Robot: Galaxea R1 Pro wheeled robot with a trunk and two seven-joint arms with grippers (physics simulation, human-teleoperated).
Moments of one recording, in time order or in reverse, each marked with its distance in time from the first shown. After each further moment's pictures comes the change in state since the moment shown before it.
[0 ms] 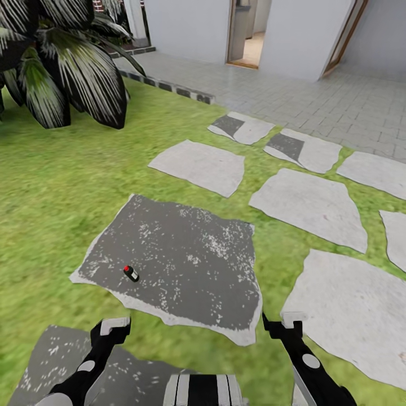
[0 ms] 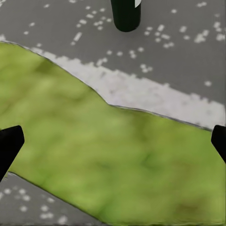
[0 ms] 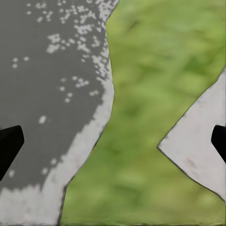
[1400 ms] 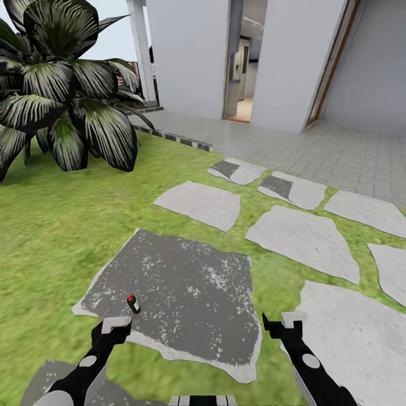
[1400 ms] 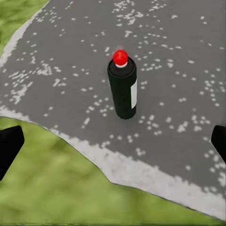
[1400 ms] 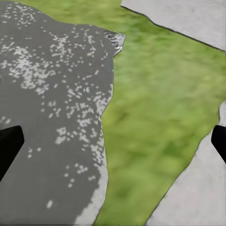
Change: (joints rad) left arm -0.001 0.000 -0.011 -0.037 -0.003 0.108 0.000; right arm 0.000 0.000 0.000 -0.001 0.000 0.000 0.000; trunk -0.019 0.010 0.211
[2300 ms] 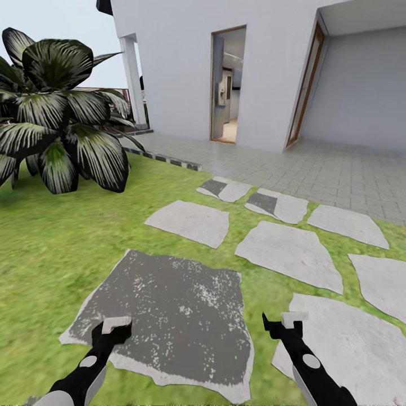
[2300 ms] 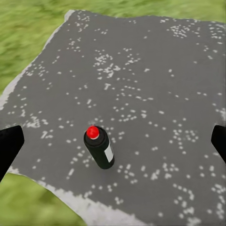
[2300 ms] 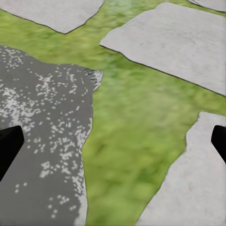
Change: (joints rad) left arm 0.001 -0.001 0.000 0.000 -0.007 0.000 0.000; right arm 0.000 -0.002 0.001 0.001 0.000 0.000 0.003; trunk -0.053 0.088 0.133
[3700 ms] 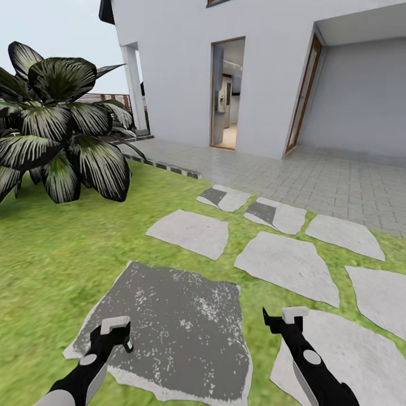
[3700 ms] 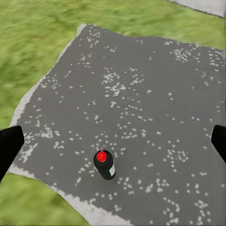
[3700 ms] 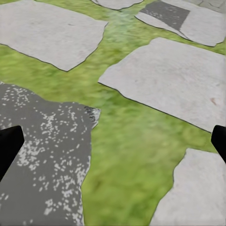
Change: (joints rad) left arm 0.000 -0.010 0.065 -0.016 0.001 0.062 0.000; right arm 0.000 -0.004 -0.001 -0.042 0.001 0.000 0.002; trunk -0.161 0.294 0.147
